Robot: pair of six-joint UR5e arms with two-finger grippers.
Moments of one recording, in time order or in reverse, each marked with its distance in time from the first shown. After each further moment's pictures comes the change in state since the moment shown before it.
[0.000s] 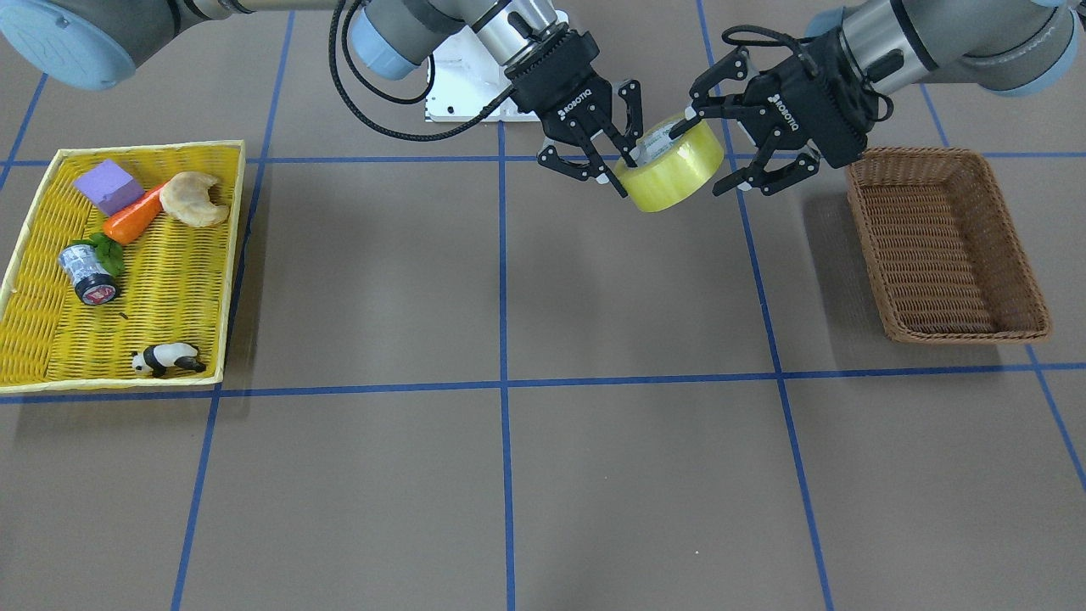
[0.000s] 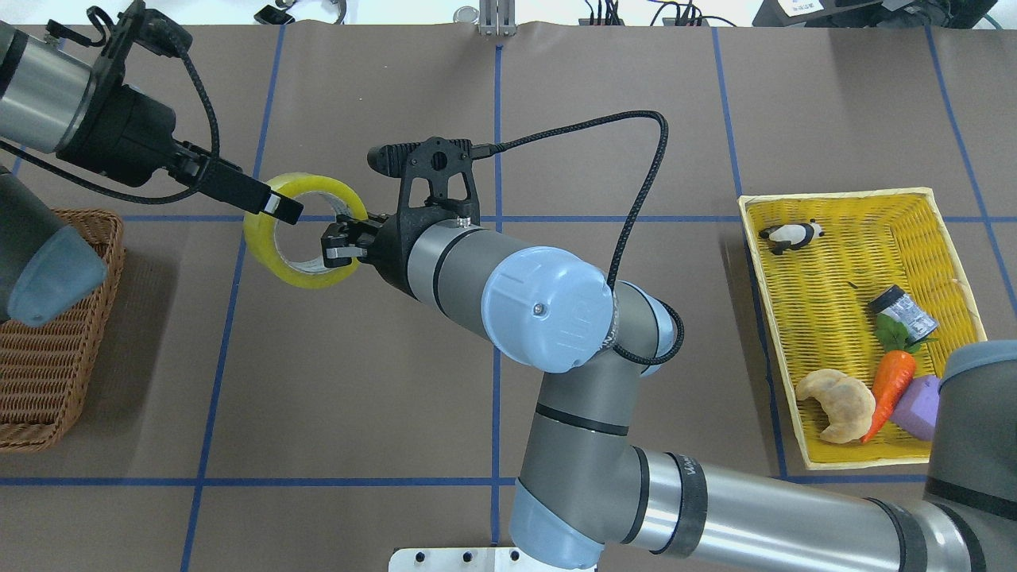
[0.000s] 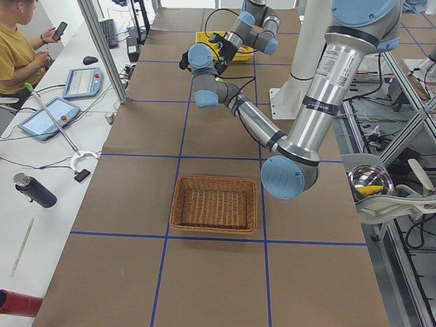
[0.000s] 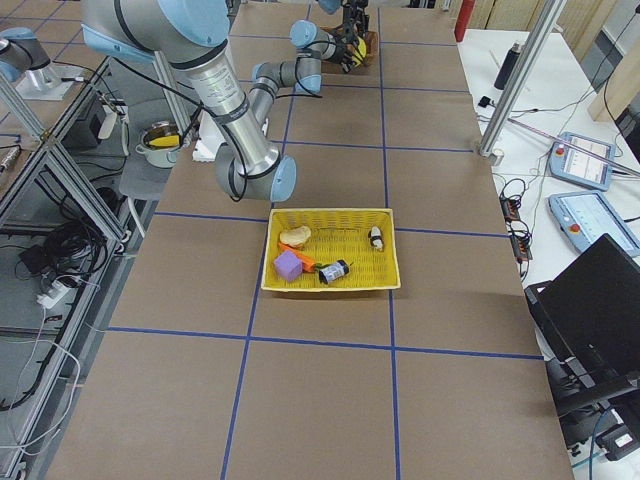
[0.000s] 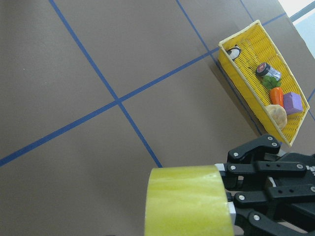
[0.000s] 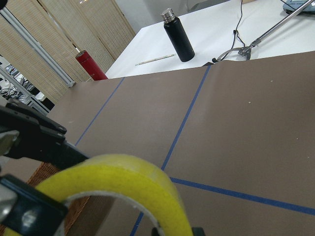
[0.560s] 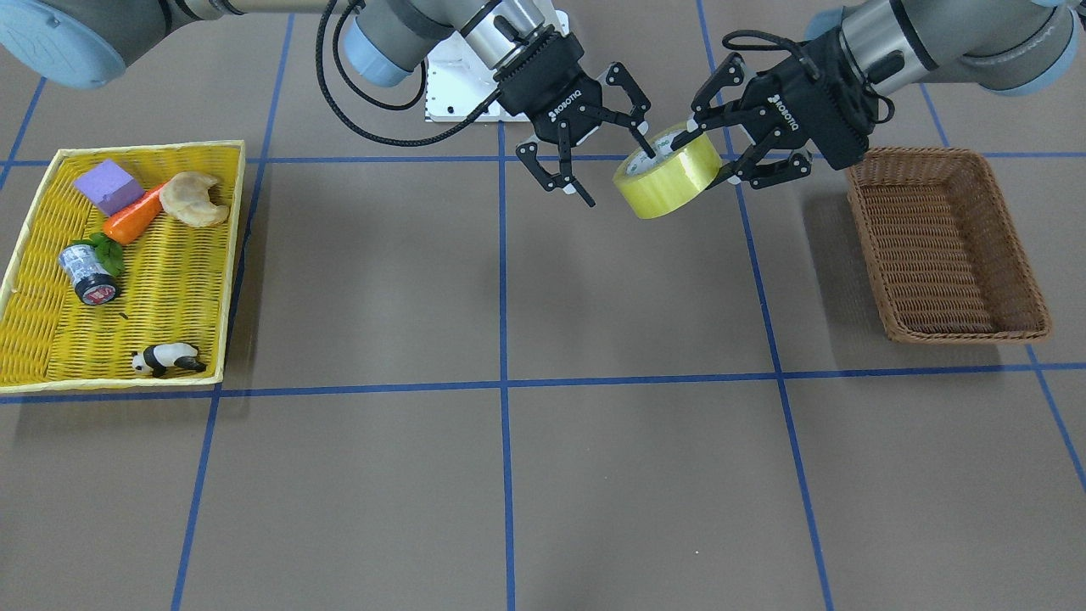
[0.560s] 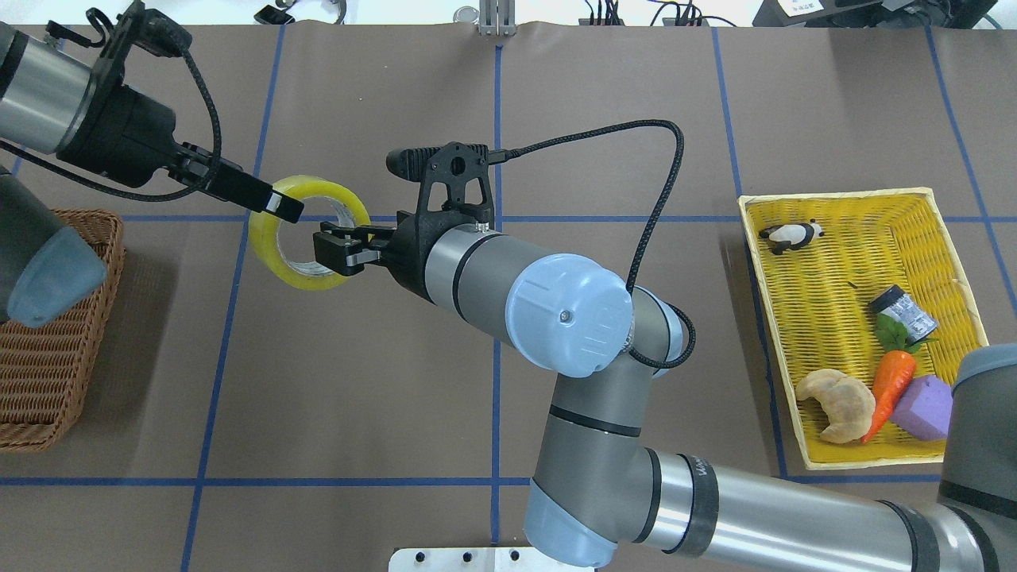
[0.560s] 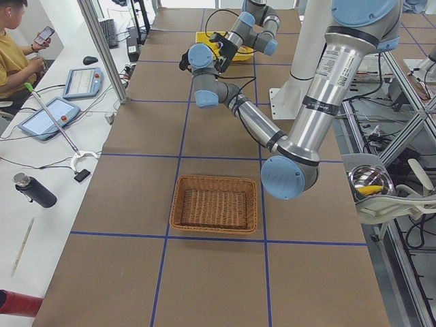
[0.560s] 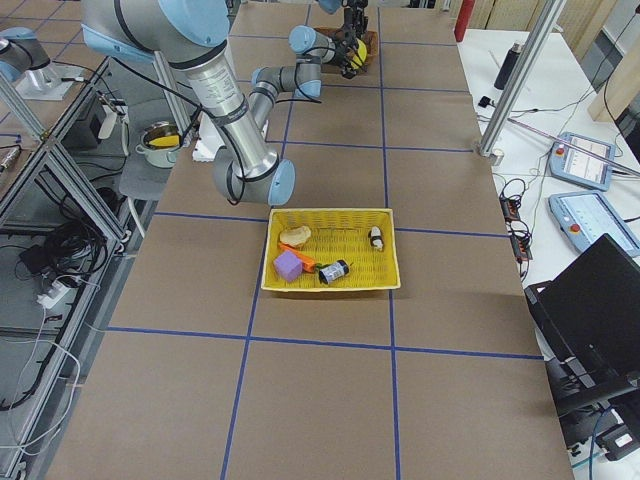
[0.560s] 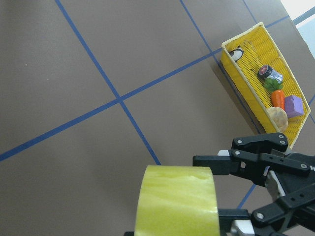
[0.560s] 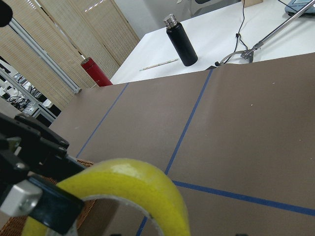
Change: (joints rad) left arm 0.001 0.001 -0.001 0.001 0.000 -0.034; right arm 0.001 -0.036 0.006 0.063 0.000 0.011
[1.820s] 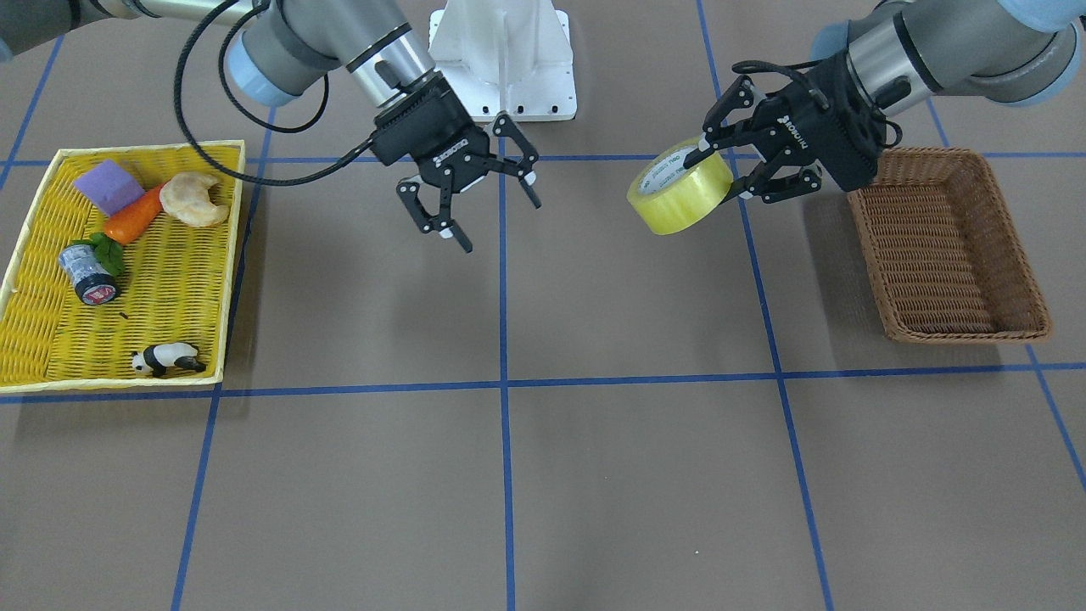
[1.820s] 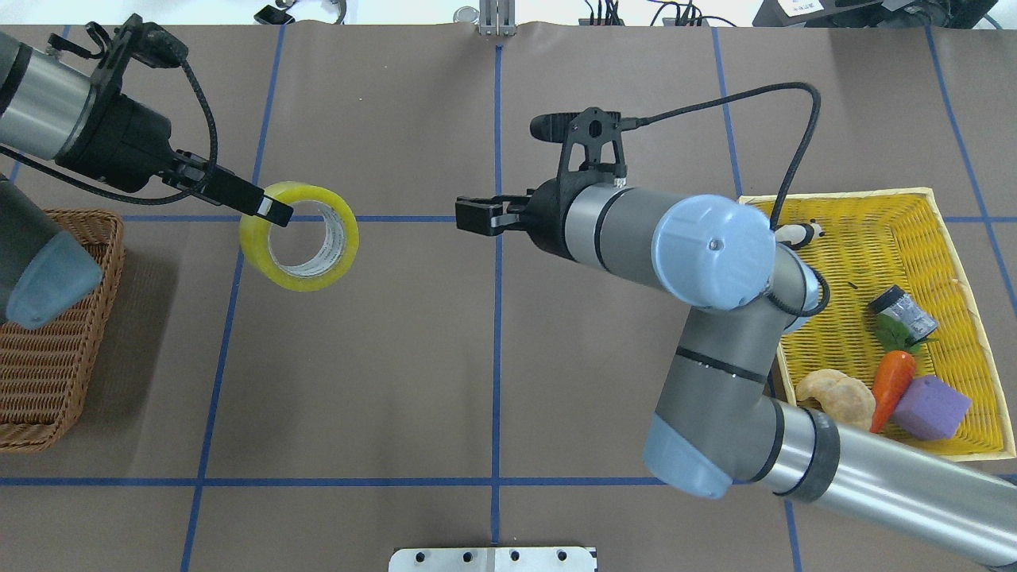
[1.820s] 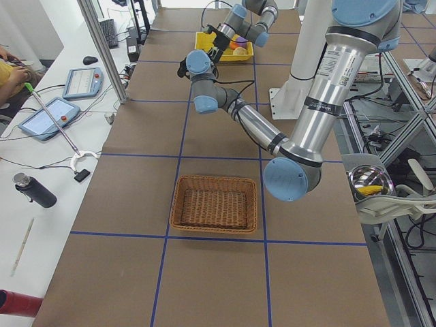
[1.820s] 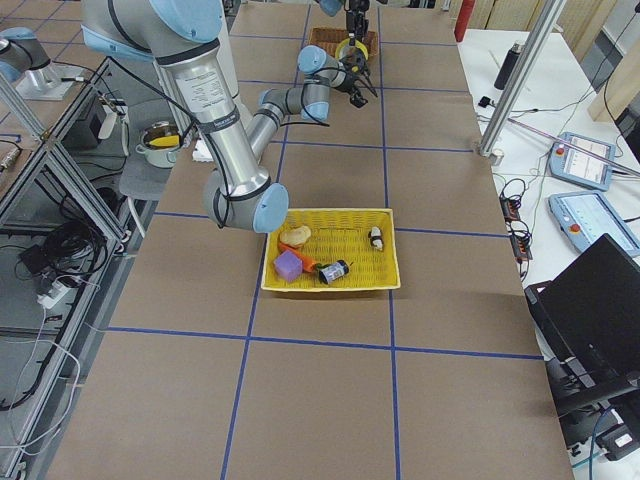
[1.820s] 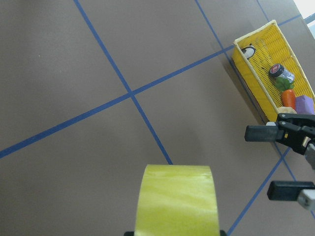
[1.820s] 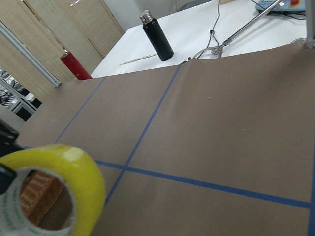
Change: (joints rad) left arm -0.007 0.037 0.026 0.000 -0.001 0.003; right arm 0.194 -0.210 0.126 -0.148 0.188 0.003
